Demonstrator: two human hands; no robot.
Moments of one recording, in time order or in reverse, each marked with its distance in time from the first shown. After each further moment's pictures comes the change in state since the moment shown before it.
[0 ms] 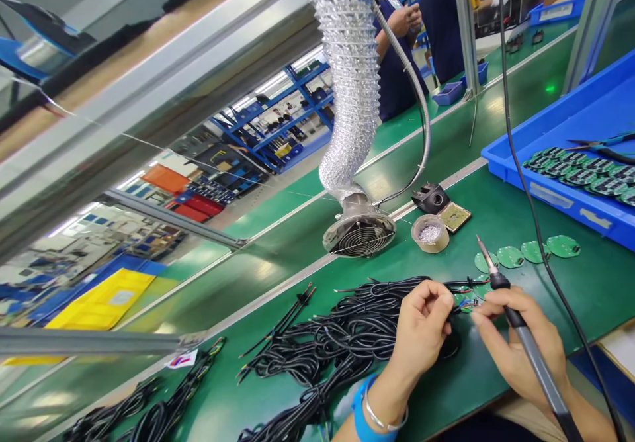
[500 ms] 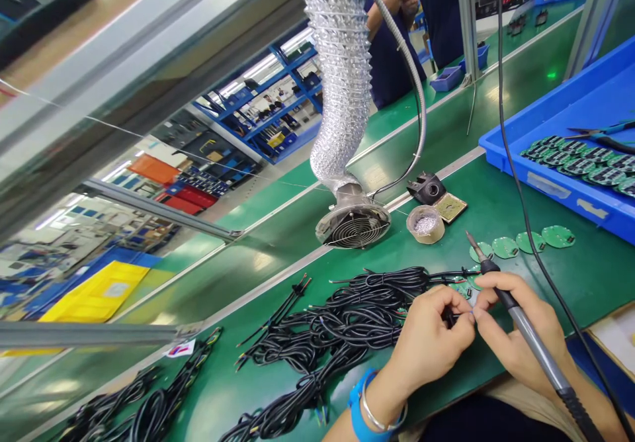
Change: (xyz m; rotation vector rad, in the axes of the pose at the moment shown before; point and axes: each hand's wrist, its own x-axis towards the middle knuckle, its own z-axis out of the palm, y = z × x) left_hand -0.011 0.015 0.016 0.572 -0.163 0.085; right_hand 0.015 -0.008 -0.019 -0.013 -0.188 0.095
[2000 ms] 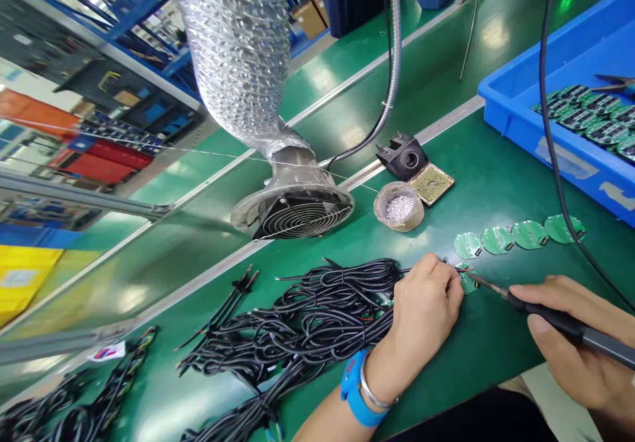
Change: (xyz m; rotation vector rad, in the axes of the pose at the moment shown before) left_hand 0.057 -0.034 0.029 0.633 0.122 0.149; right_hand 0.009 0.047 -0.052 -0.134 -0.014 -0.034
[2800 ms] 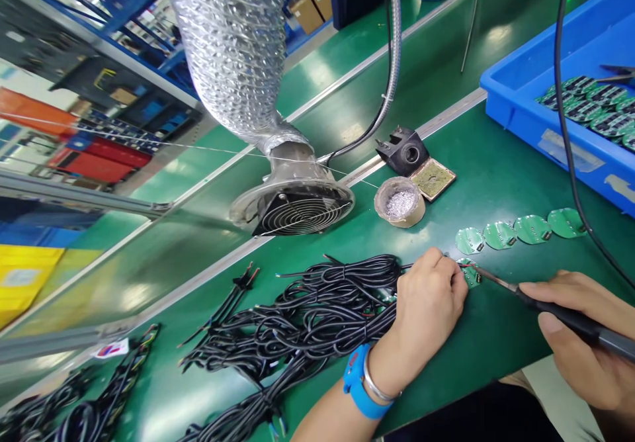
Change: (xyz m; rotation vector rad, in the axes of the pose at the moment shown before) left_hand 0.004 0.003 0.001 0.062 -0.006 0.012; right_hand -0.002 -0.006 -0.004 -0.004 0.022 0.038
